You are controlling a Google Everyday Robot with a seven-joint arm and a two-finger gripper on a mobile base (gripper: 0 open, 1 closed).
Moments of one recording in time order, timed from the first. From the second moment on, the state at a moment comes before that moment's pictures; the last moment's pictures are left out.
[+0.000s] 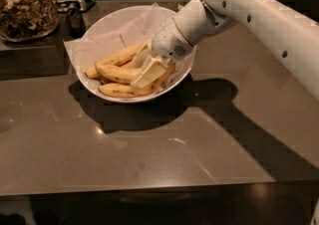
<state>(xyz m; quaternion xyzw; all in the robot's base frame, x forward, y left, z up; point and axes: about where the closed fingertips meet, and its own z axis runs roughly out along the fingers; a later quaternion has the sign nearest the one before) 0.565 0.042 0.883 -0.72 0.56 0.28 0.31</state>
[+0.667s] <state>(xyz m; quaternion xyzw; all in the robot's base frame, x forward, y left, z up) 0.518 -0.013 0.964 -0.70 0.52 0.28 0.40</state>
